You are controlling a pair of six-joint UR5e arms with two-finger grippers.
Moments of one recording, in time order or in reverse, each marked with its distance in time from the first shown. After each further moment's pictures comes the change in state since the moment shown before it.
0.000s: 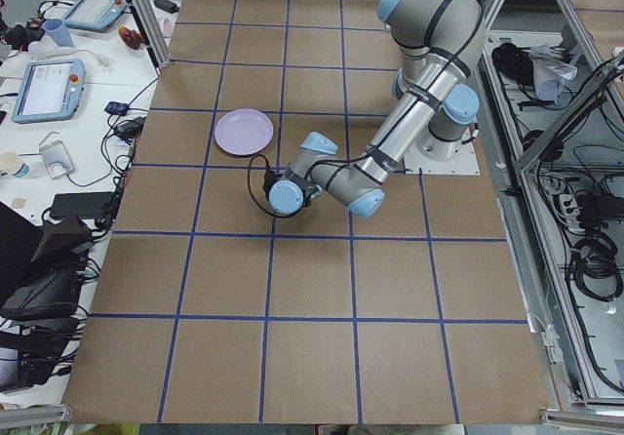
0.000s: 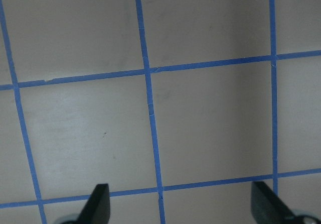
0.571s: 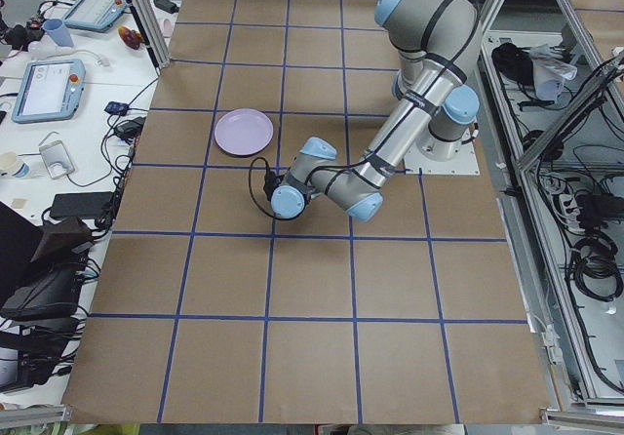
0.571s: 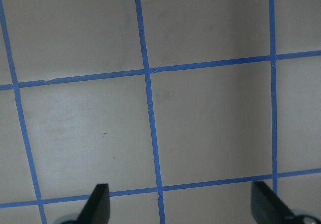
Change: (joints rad) left arm 0.000 -0.009 -0.007 -0.002 -0.026 -0.007; right arm 0.000 0.000 0.000 0.000 -0.001 0.000
